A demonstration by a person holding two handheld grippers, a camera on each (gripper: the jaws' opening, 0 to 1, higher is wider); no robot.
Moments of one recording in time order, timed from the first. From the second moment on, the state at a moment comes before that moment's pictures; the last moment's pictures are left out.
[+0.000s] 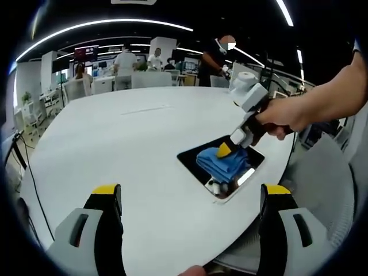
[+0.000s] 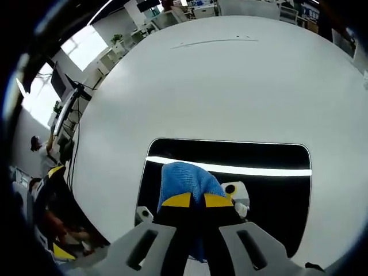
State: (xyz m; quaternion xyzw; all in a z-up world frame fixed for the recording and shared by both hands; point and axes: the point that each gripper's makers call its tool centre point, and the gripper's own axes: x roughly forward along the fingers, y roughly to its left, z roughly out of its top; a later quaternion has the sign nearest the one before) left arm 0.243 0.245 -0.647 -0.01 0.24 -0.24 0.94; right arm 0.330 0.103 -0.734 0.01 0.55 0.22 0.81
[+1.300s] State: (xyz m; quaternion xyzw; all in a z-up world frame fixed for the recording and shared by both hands) left arm 0.243 0.227 -0.644 -0.01 0.24 -0.26 0.94; right arm 0.279 0.094 -0.737 0.04 0.57 0.22 0.79
